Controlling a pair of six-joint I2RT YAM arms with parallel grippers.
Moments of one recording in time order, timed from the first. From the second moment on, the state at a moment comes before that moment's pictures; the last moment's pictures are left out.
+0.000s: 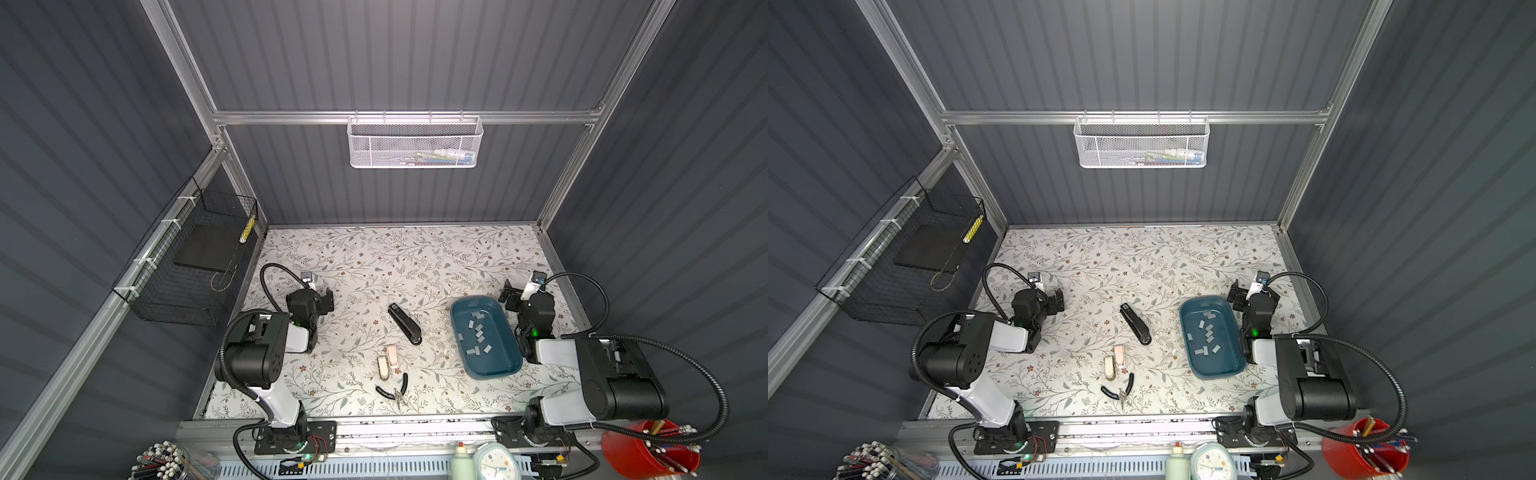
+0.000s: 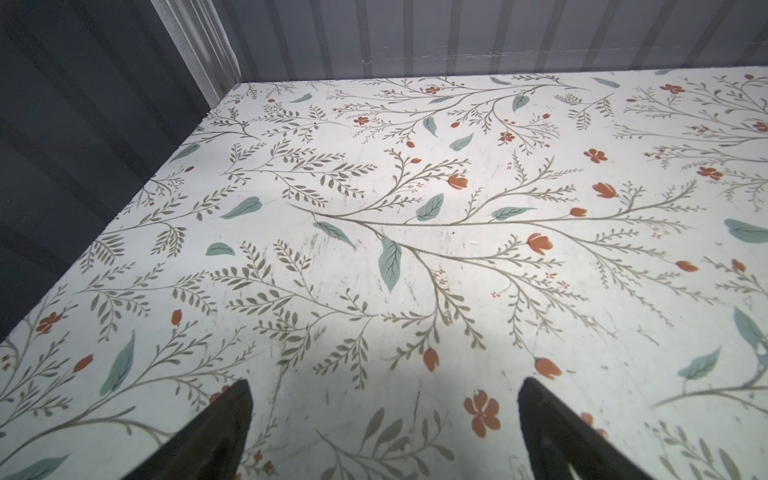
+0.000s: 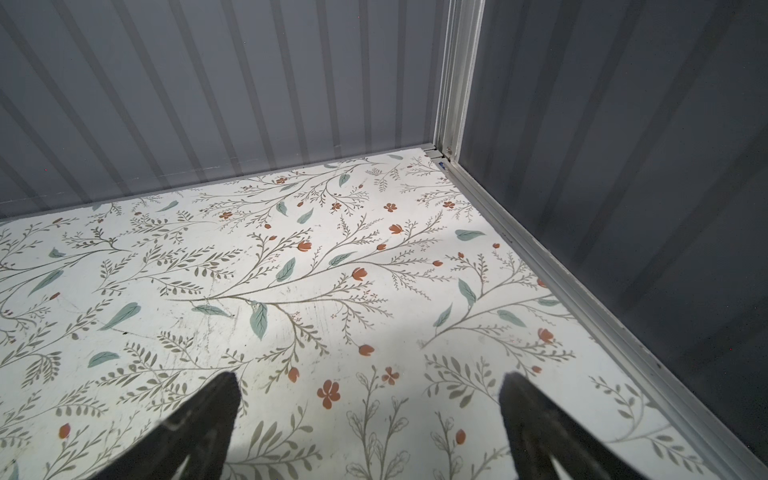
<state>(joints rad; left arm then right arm) -0.09 1.71 0.46 0.82 -0.18 0.01 -0.02 1.45 0.30 0.92 0.21 0.08</state>
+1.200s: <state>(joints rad) -0.09 1.39 0.70 0.28 -0.13 -0.10 0.00 0.98 0.22 0.71 0.30 0.19</state>
